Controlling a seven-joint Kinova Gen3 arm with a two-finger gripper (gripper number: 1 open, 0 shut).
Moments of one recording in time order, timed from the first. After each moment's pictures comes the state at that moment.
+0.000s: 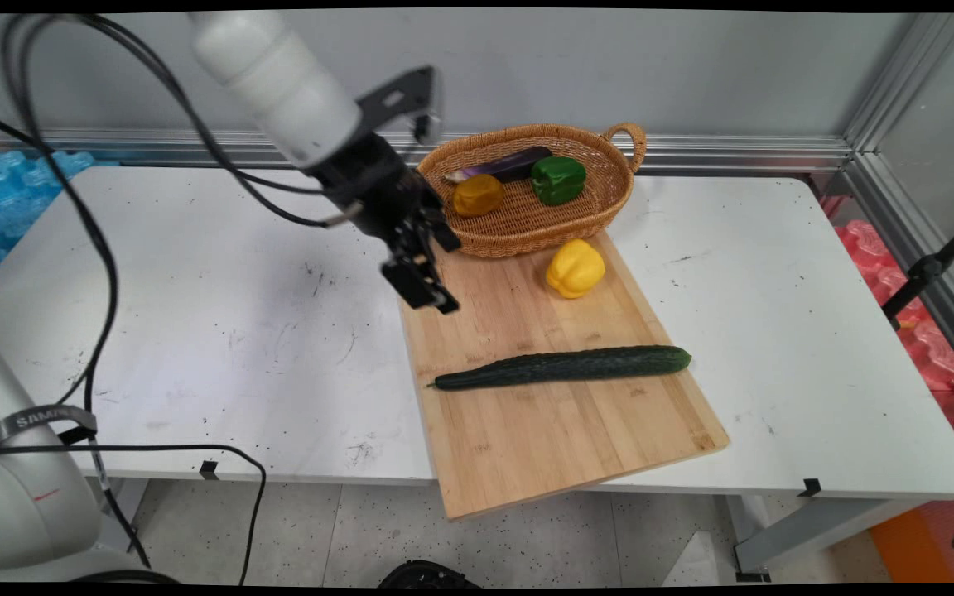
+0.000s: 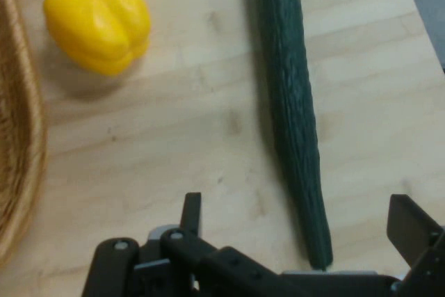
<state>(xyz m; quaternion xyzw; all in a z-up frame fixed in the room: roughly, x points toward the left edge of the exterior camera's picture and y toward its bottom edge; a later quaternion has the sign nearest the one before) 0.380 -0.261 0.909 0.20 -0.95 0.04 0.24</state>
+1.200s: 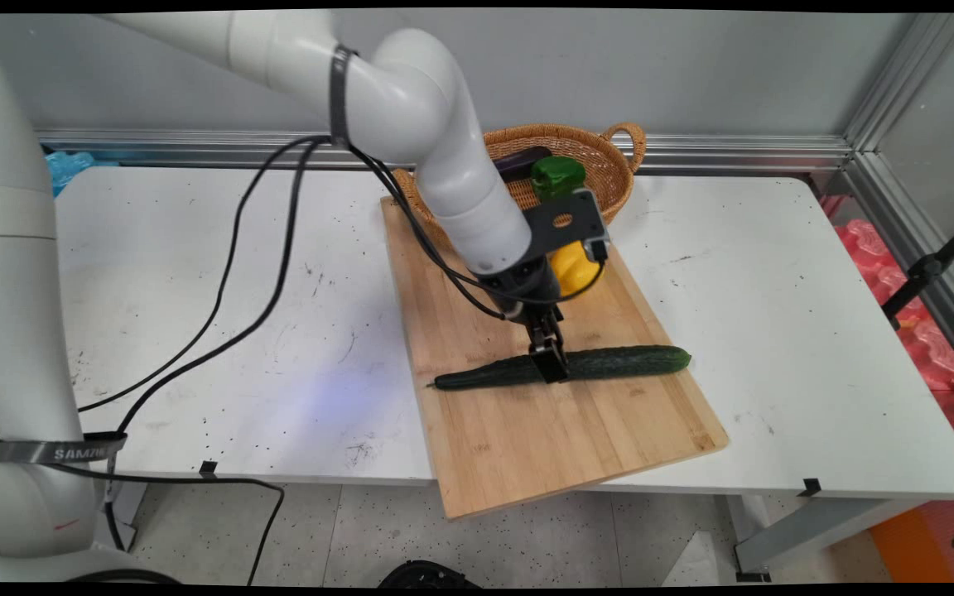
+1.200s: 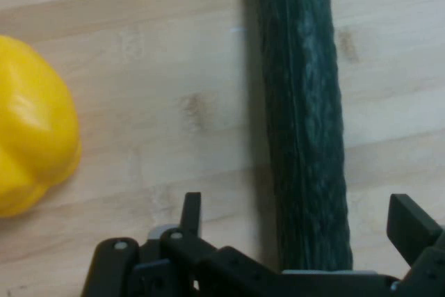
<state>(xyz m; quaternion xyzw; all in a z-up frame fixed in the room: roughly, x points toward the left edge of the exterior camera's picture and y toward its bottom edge) 0.242 -0.309 0.800 0.23 -0.95 0.03 0.21</state>
